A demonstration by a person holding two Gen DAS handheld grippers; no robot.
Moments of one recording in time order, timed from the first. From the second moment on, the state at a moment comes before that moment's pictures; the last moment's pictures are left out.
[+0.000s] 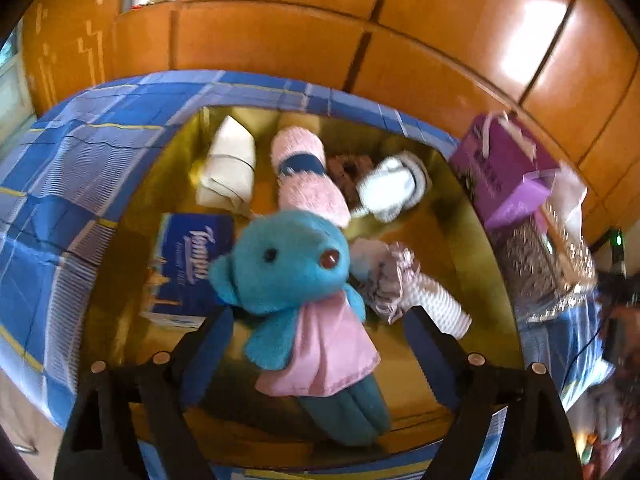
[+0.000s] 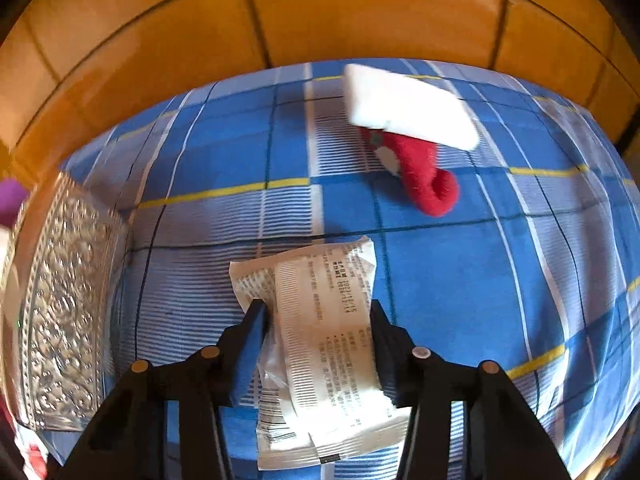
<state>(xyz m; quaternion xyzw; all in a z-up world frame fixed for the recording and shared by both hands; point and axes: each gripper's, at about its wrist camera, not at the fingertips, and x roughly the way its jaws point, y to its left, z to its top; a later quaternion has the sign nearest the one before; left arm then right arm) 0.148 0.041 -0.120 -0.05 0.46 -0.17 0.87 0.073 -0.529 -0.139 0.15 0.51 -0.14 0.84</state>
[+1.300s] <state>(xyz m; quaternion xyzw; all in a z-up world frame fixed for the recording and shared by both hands) 0.113 0.078 -0.074 -0.10 0.36 -0.13 0.92 0.060 -0.237 -0.011 0.17 0.37 0.17 0.90</state>
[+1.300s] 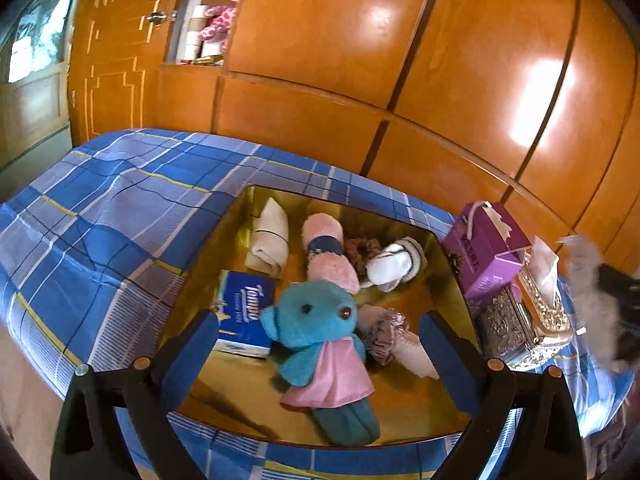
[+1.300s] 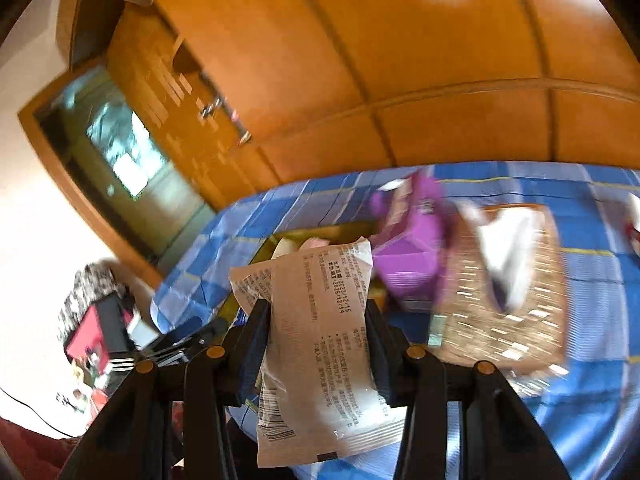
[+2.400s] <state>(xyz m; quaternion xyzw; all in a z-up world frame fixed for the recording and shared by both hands) 0.116 0.122 -0.081 -0.15 0.36 -0.09 0.92 0.126 -0.140 -0.085 -0.04 0.41 0.03 0.91</state>
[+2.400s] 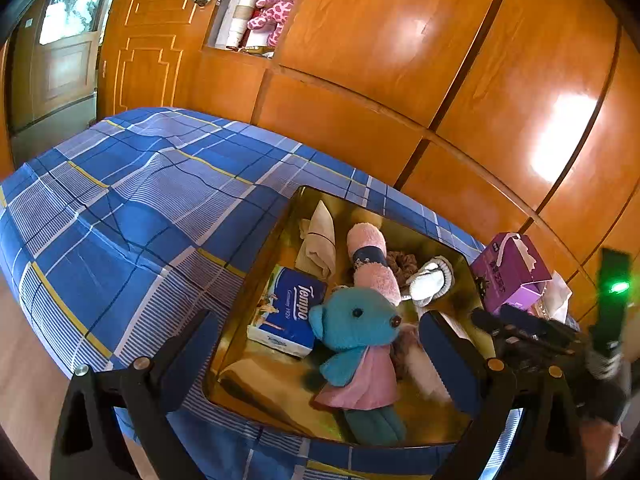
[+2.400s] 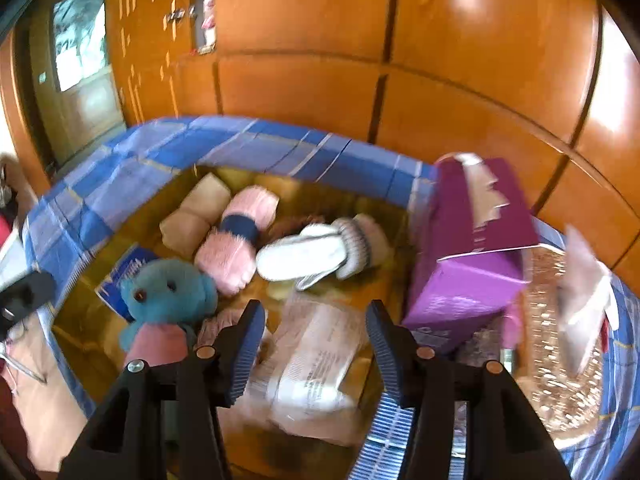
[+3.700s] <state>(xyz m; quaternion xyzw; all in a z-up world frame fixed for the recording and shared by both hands) 0.109 -0.001 -0.042 -0.06 0.38 -0.23 0.90 0.026 -0.371 -0.035 0.16 0.32 -0.16 0.92</state>
